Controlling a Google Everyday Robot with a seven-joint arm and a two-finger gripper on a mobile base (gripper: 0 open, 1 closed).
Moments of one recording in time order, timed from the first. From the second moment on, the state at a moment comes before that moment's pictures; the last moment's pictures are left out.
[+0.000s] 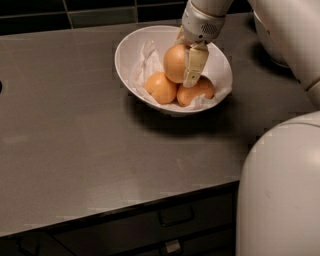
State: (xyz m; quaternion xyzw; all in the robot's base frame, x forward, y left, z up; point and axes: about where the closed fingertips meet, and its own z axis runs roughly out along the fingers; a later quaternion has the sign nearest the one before) arm 0.639 -0.073 0.927 -0.75 0.64 0.05 0.14
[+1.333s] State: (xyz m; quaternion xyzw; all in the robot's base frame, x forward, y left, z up) arm 0.639 -0.073 0.930 -0.75 0.64 0.05 0.14
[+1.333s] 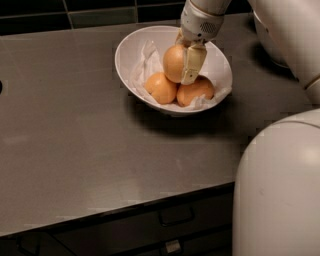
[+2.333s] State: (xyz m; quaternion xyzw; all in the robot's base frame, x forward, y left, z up) arm 0.624 -0.068 0.993 -0.74 0.63 -0.03 0.21
